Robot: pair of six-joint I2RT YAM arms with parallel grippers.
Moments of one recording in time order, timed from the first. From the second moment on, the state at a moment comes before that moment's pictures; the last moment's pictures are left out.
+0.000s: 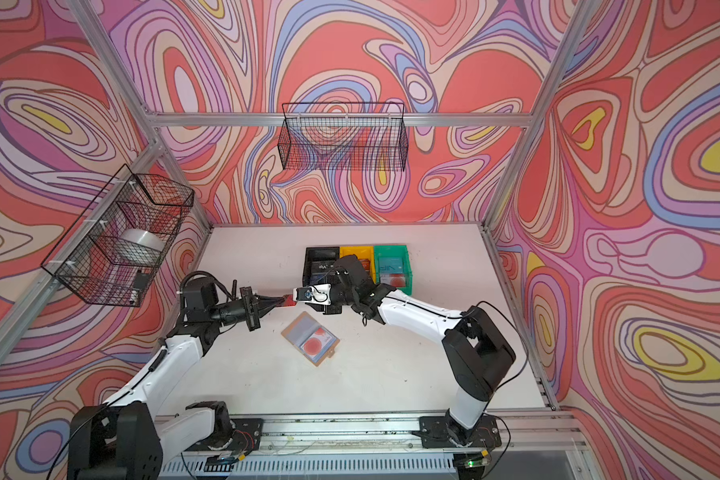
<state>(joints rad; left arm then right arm) 0.05 1.12 0.57 0.02 1.12 -1.73 0.77 1.70 1.18 0.01 -0.43 -0.87</state>
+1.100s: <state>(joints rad) 0.06 1.23 0.56 0.13 1.15 -1.74 0.80 1.73 1.32 -0.17 -0.53 -0.88</state>
